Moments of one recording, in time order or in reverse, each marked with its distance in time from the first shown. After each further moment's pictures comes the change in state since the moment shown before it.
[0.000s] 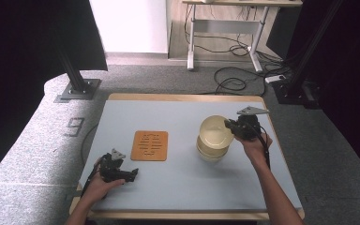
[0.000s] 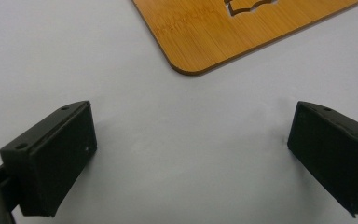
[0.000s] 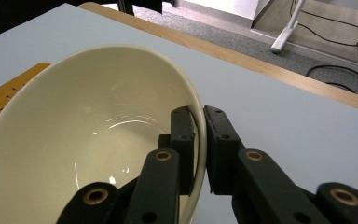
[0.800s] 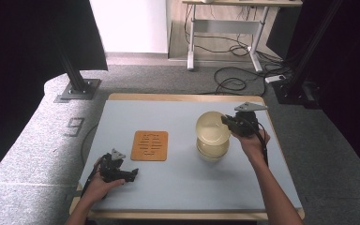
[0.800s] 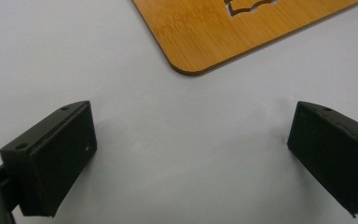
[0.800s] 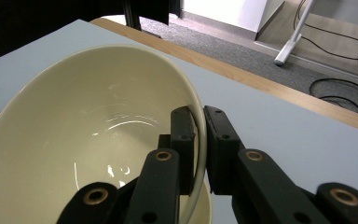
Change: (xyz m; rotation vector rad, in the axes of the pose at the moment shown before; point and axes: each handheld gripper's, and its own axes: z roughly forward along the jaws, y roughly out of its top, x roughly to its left) left arm 0.000 0.000 0.000 -0.002 0.000 -0.001; right arm 0.011 0.018 -0.006 -0.036 0.016 -0.013
